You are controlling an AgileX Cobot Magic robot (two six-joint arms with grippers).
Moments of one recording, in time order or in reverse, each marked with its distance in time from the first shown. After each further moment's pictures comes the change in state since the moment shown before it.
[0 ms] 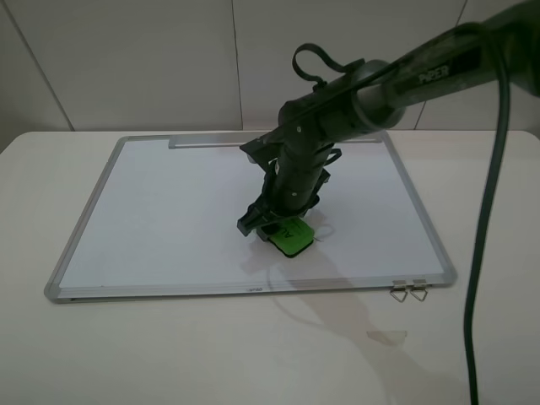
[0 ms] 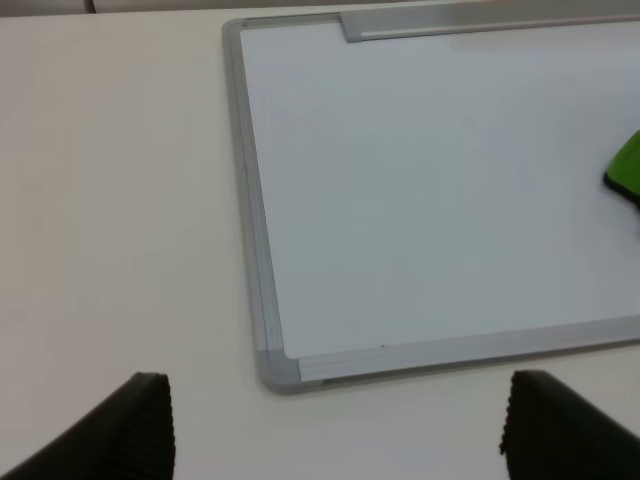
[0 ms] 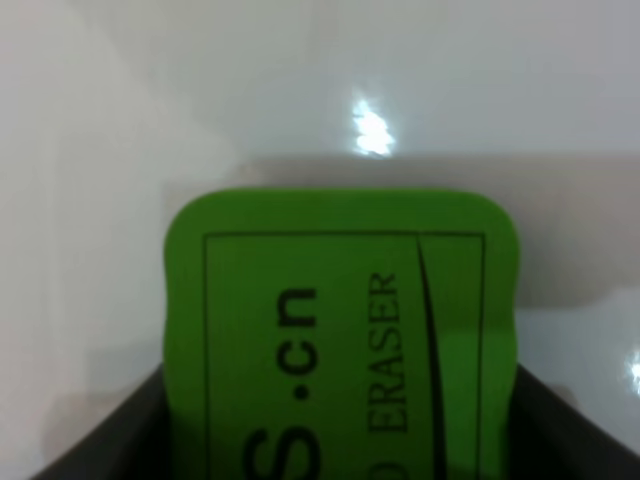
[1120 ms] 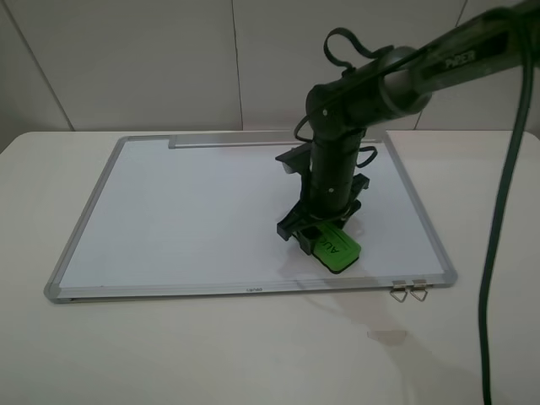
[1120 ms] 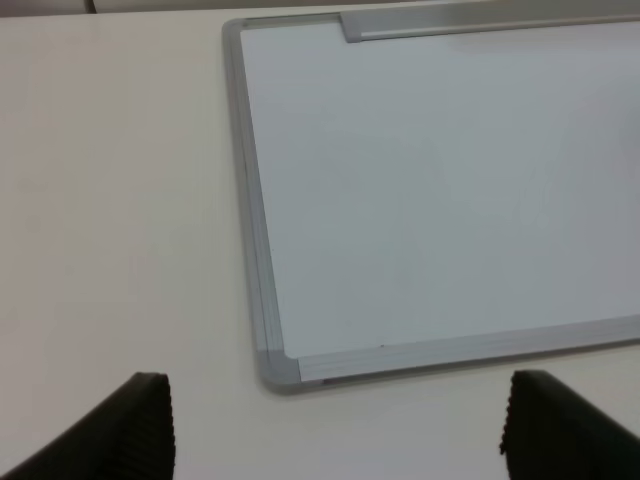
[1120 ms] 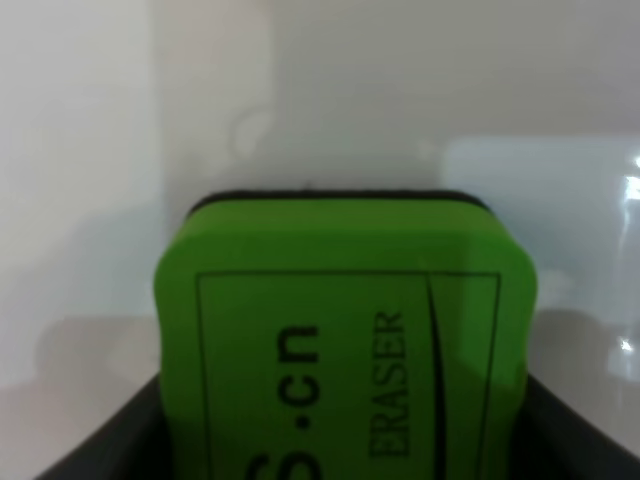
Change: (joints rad) left arm 0.000 0.000 0.000 0.000 0.000 0.000; right arm -0.050 -0.010 0.001 0.030 0.268 -0.073
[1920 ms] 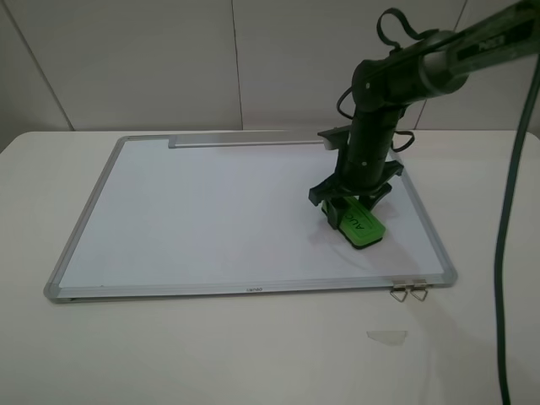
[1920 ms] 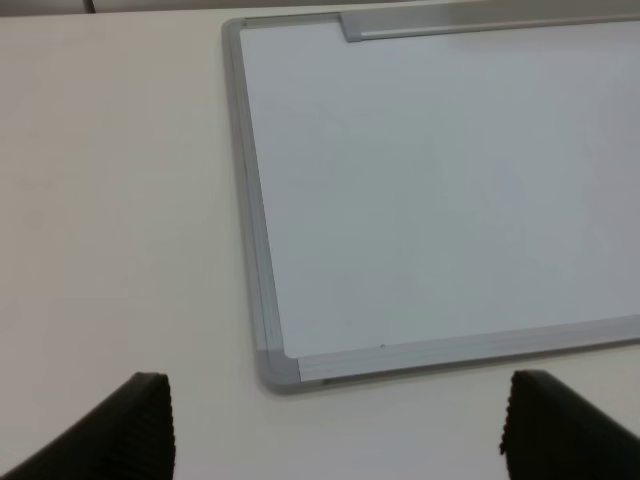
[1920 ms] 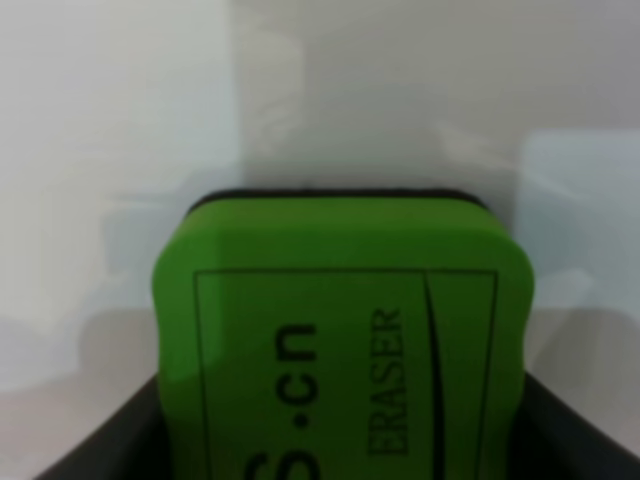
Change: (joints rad) left arm 0.000 0.000 0.000 0.000 0.000 0.000; right arm -0.239 0.029 -0.090 0.024 0.059 -0.001
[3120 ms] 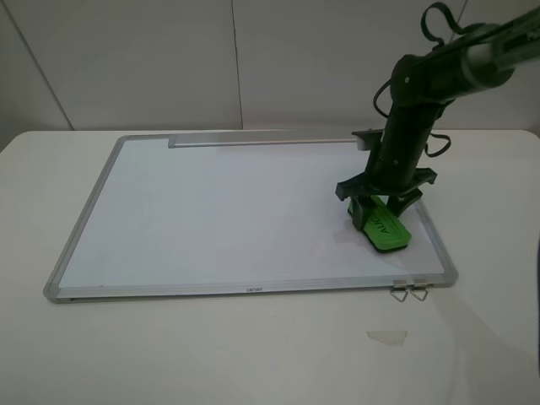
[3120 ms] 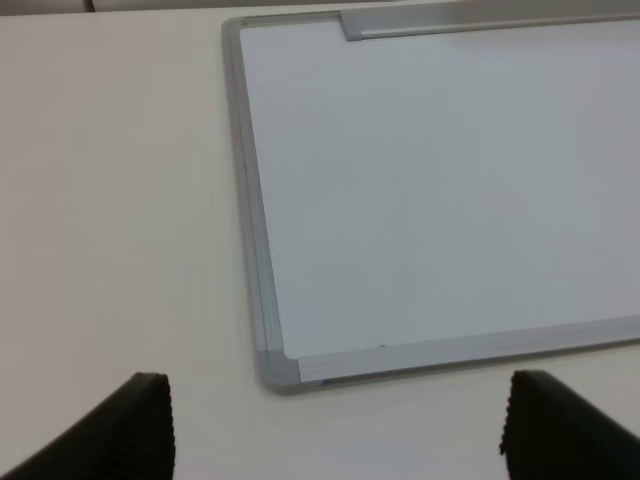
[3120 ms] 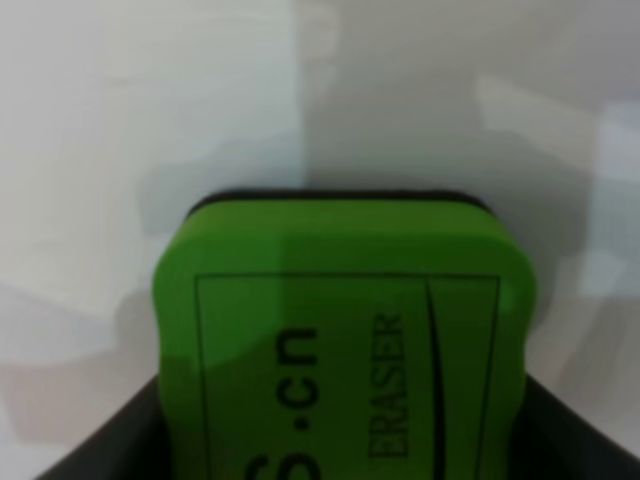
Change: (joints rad) left arm 0.000 0.000 0.000 0.000 0.000 0.000; right arm -0.129 -0.100 0.101 0.053 0.002 0.010
